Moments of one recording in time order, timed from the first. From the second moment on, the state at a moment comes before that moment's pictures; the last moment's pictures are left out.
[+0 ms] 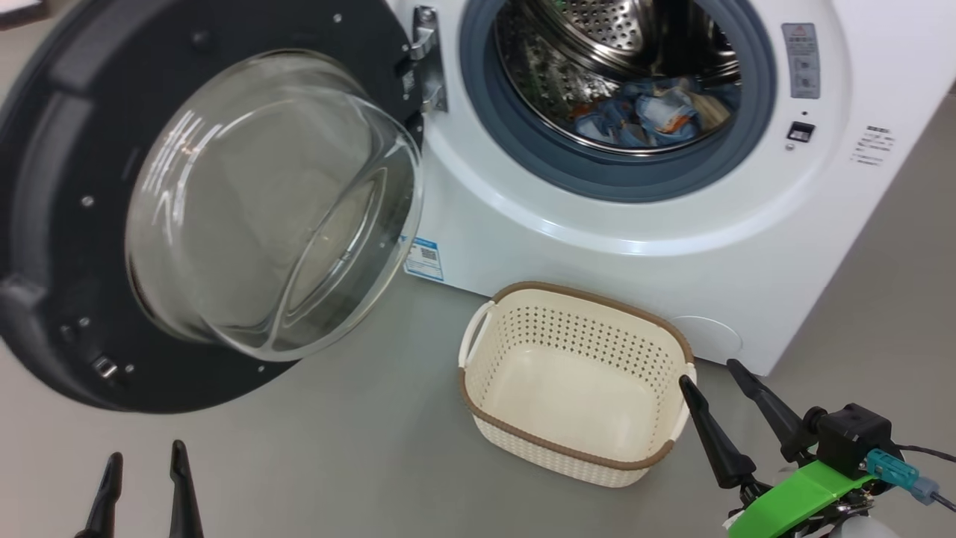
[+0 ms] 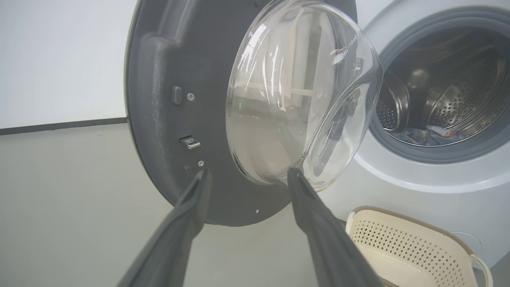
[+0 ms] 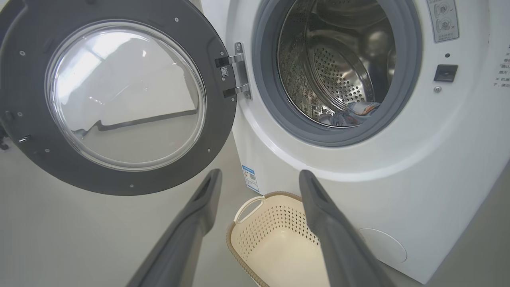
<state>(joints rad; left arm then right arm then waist) 0.05 0.04 0.18 0.20 -0.17 -0.05 -0.26 -0.10 -0.31 0.36 0.24 0.50 0.13 -0.25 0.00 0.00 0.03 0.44</state>
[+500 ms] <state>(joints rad) 0.07 0.04 0.18 0.19 -0.18 -0.03 -0.26 -0.10 -0.31 0.36 0.24 0.50 0.13 -0.25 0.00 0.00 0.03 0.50</state>
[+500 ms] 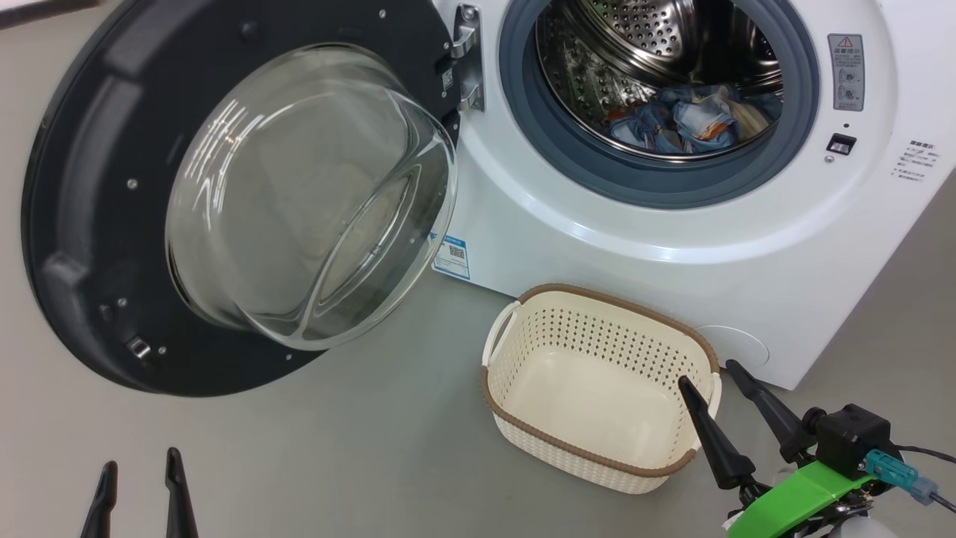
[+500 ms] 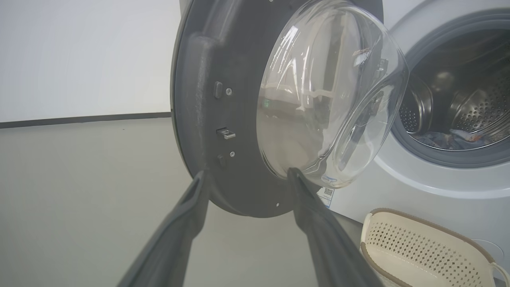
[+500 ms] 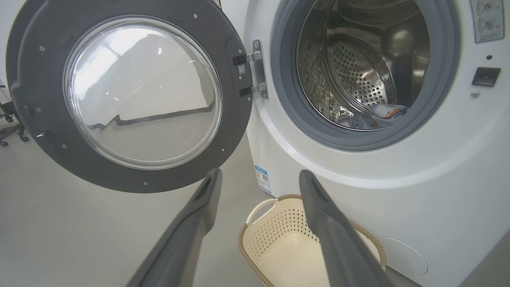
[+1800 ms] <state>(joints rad) -0.53 0.35 0.41 0.33 -0.82 -0.12 -0.09 -0.15 -0.36 0.38 0.23 0.51 0.13 -0.25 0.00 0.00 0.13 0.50</state>
